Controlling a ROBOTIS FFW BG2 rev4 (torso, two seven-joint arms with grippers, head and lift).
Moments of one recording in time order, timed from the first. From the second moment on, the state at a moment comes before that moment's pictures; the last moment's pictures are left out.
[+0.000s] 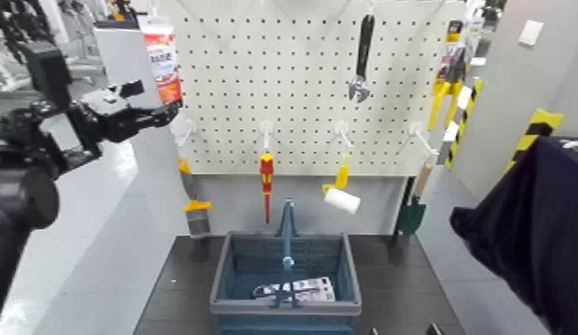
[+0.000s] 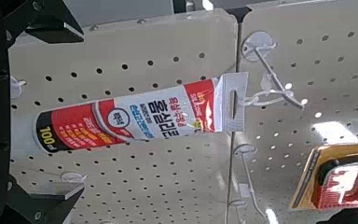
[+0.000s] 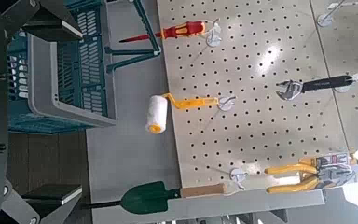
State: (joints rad) left arm -0.59 0.32 0.07 -1.41 0.22 0.25 -0.80; right arm 0.54 -0.03 0.11 -1.84 -0.12 -0.30 0.07
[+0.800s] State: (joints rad) left arm -0.71 0.34 -0.05 -1.30 0.26 0.21 -0.84; right arm 0.52 -0.03 0.12 -1.83 -0.14 -0.29 0.09
